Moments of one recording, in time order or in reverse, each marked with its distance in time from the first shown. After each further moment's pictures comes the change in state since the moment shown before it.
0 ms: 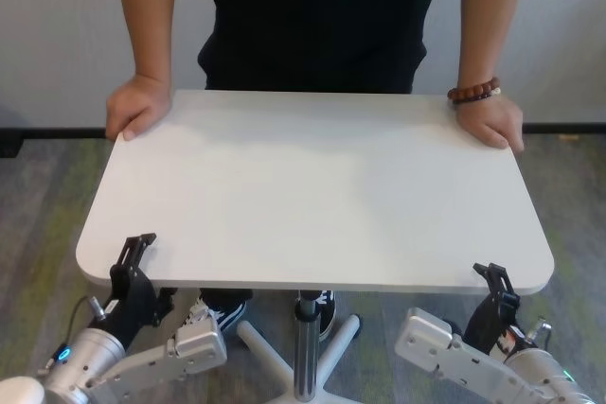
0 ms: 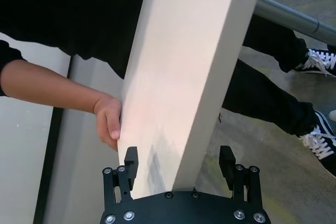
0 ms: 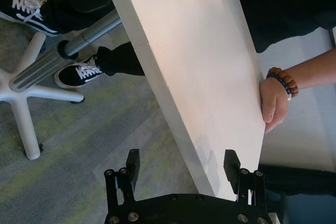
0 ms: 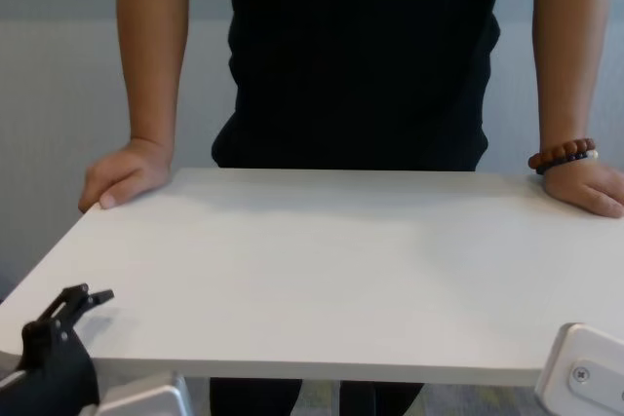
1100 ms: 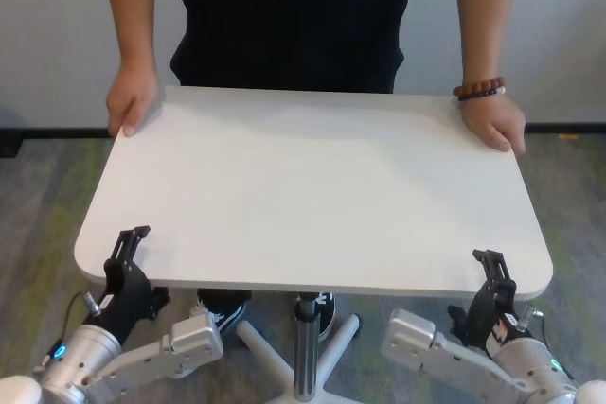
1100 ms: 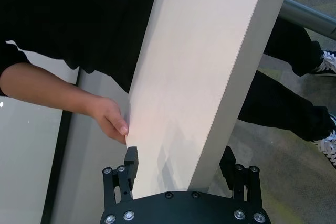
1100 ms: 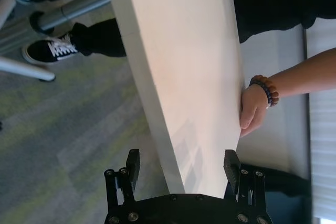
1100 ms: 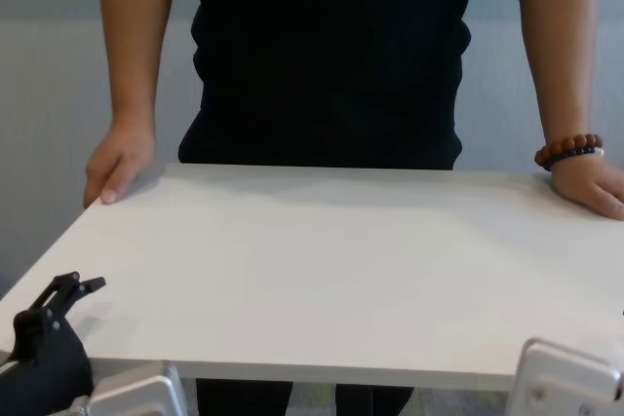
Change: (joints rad) left arm 0.001 -0.005 -0.012 0.008 0.003 -0.011 0.028; right arm 0.045 -0.029 -0.046 0.044 -0.176 0.059 0.008
